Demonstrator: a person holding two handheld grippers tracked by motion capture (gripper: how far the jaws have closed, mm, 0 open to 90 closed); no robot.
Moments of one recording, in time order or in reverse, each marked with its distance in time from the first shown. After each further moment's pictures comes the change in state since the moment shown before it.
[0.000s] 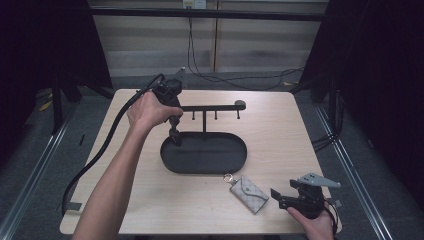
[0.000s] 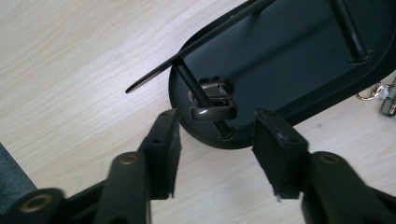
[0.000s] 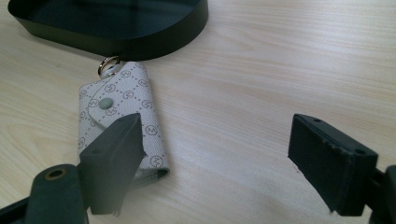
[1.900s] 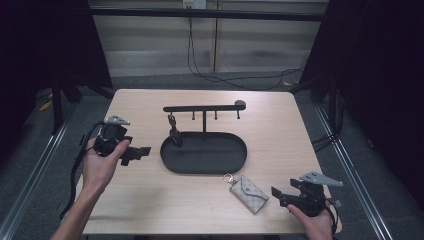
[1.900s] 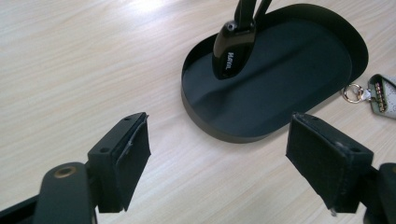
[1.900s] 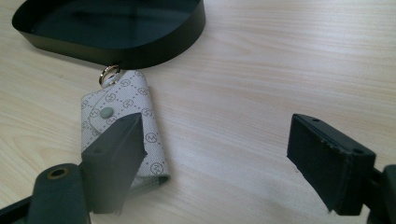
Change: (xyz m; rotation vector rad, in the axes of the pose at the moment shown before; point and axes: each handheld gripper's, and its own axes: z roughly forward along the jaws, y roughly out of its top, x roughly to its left) left arm 0.045 -0.186 0.047 -0.639 -0.116 -0.025; right arm -0.003 0.002 -0.001 -0.013 0.008 0.045
